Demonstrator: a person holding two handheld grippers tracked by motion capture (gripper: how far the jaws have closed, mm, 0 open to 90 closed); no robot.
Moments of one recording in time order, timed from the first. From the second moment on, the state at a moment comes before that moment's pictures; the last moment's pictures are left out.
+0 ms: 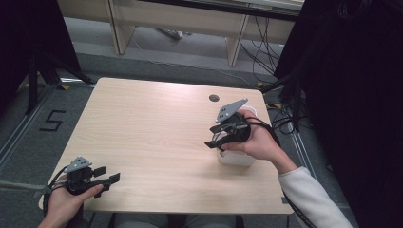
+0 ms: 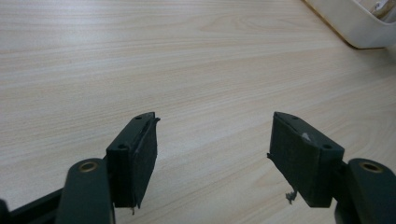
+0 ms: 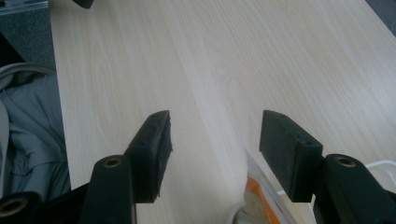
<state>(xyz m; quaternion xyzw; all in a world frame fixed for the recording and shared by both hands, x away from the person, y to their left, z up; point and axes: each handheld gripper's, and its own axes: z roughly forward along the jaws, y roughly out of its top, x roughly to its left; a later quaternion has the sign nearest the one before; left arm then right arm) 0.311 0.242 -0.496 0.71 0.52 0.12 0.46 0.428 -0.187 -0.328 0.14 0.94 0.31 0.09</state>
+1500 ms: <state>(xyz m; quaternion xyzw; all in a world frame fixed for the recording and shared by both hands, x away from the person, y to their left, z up) 0.310 0.239 -0.494 0.72 0.50 0.11 0.47 0.348 -0.182 -0.478 0.15 0.93 0.35 0.01</state>
